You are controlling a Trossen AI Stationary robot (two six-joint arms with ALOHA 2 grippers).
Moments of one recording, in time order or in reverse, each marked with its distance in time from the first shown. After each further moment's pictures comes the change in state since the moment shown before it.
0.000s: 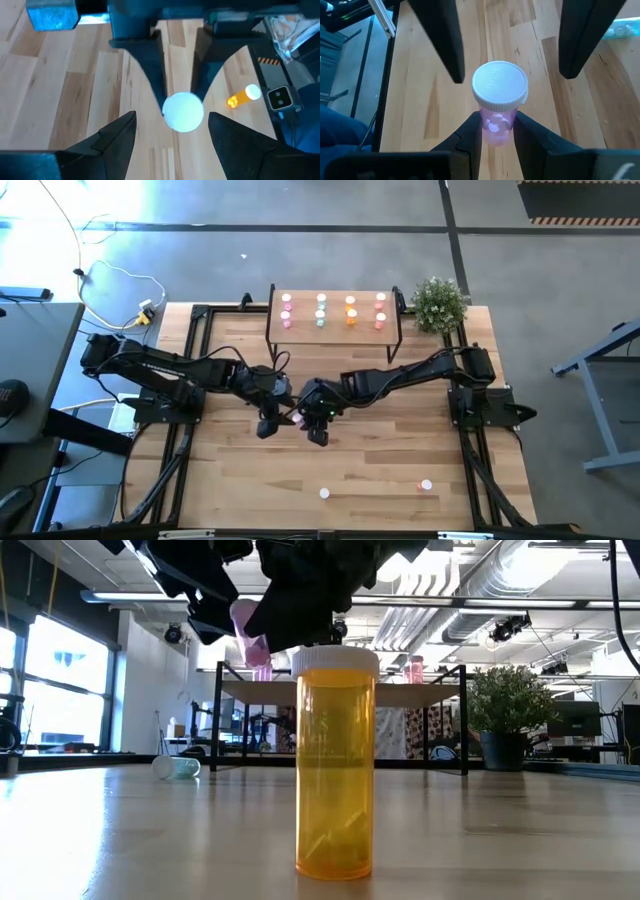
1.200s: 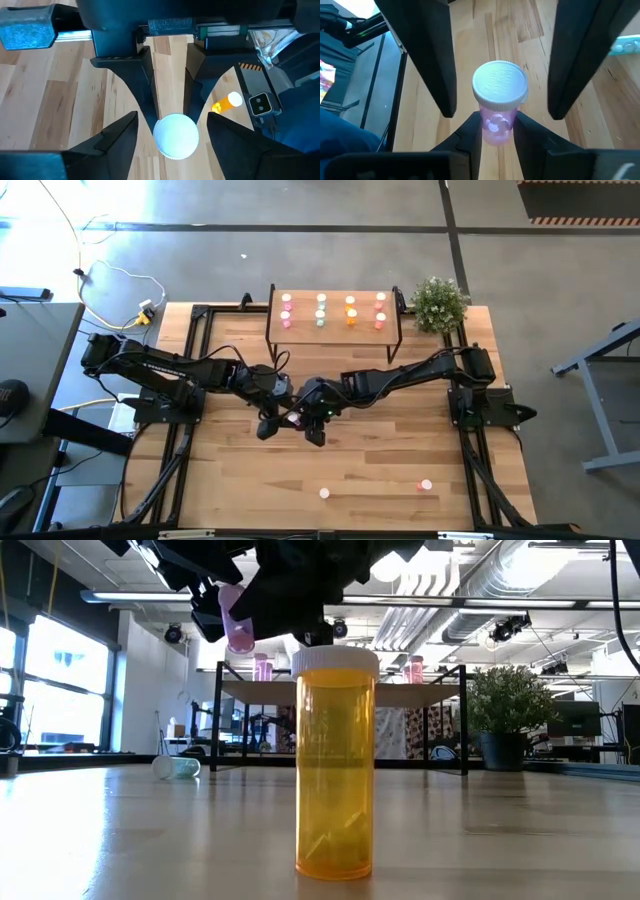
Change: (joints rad) left arm 0.000 0.006 0.000 0.054 0.060 -0.027; right arm 0.000 0.000 -0.001 0.074 -0.010 0.031
